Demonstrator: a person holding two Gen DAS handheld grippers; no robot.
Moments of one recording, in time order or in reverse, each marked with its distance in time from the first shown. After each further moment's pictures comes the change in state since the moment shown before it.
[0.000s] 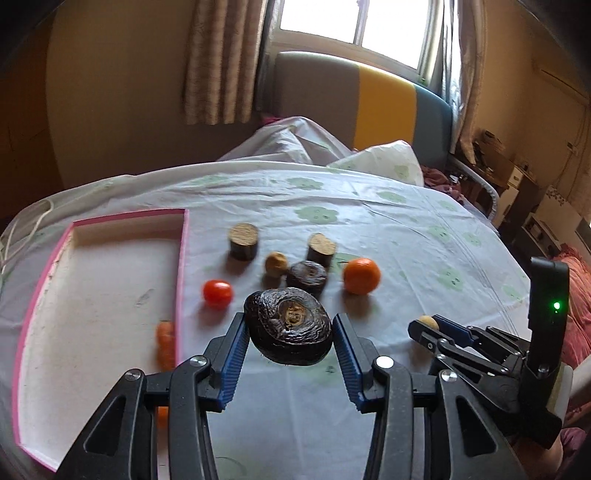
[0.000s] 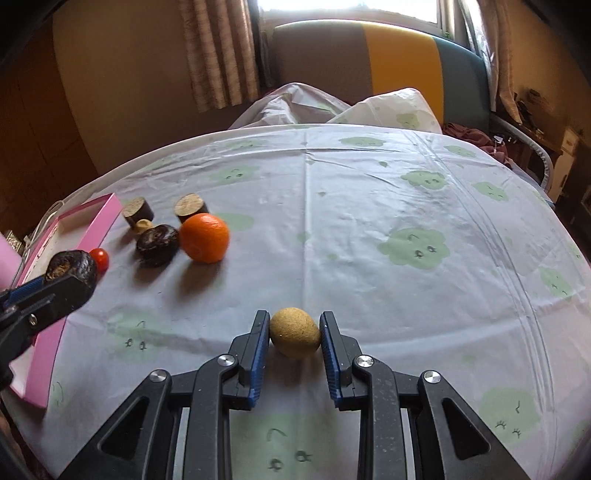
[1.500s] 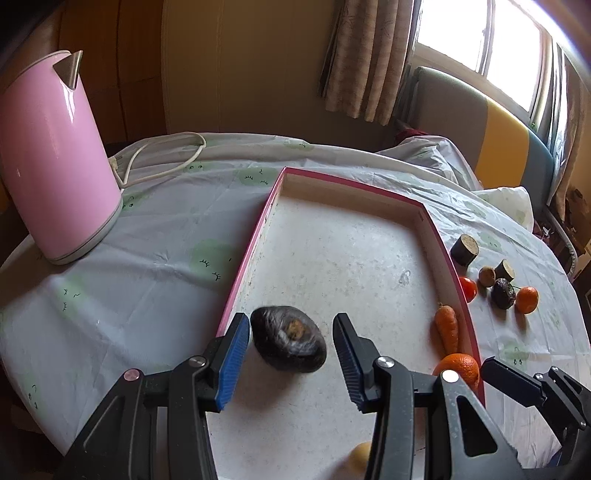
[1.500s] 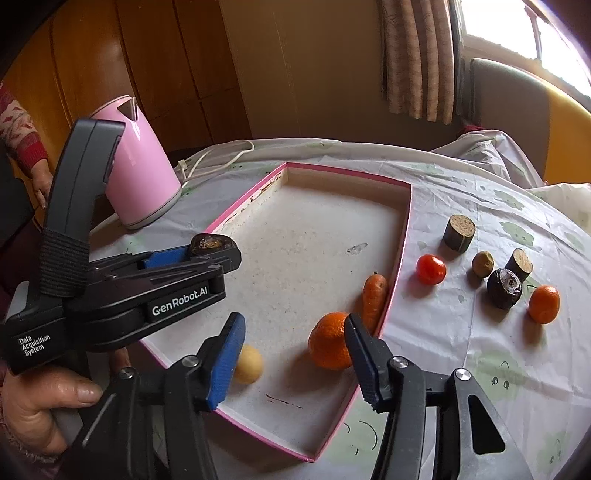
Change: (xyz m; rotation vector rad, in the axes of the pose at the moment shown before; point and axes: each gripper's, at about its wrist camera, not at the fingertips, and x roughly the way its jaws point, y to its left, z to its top) left arm -0.028 0.186 -0.037 -0.248 0.018 0.274; right arm -0.029 0.240 -0.021 -0.340 0.007 0.390
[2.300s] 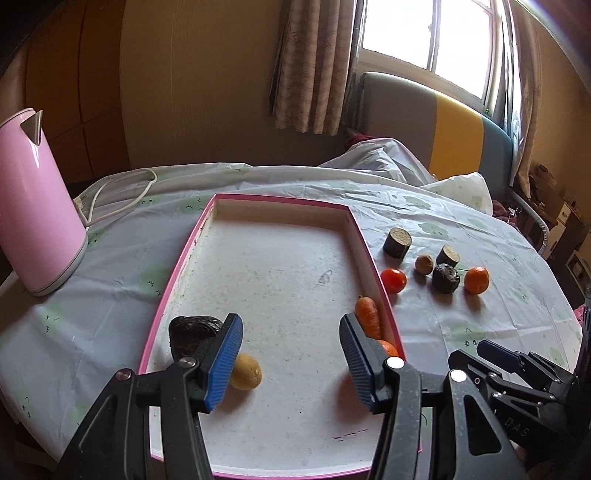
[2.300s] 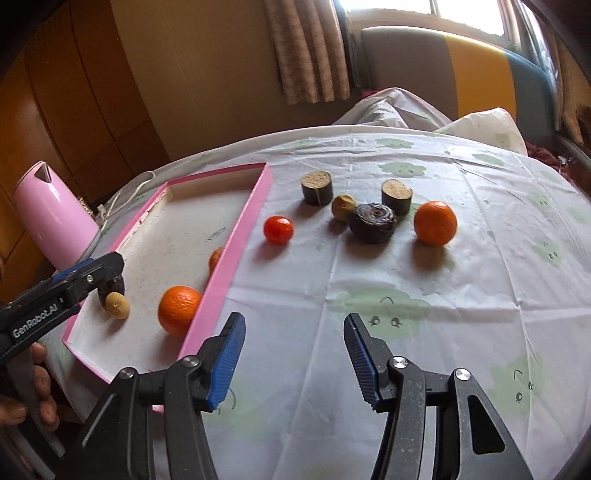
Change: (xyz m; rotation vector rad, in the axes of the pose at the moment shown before) left arm -0.033 -0.054 -0.012 0.128 -0.070 -0.110; right arm -0.030 -0.100 -0.041 0.284 -0.024 -0.202
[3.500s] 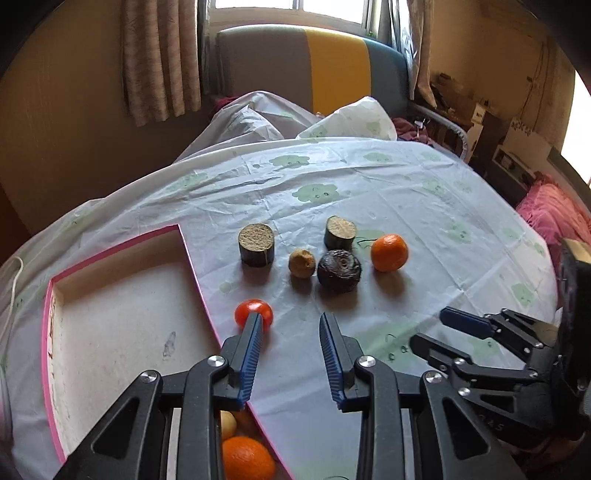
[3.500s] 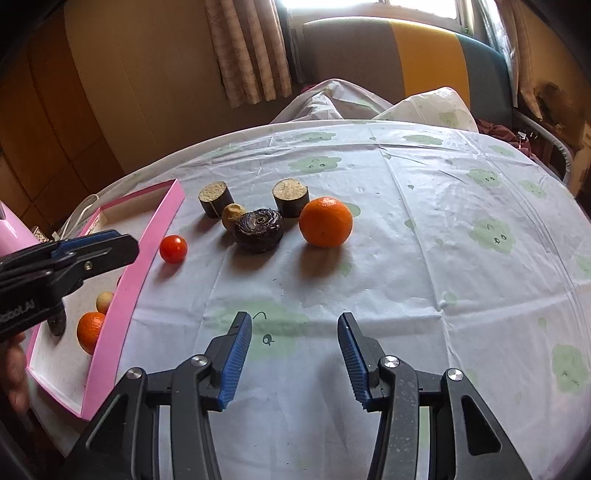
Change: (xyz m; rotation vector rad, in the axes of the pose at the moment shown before) left arm 0.070 -0.117 0.052 0.405 0.179 -0.270; right arm -0.001 -0.070 0.011 0.098 0.004 -0.116
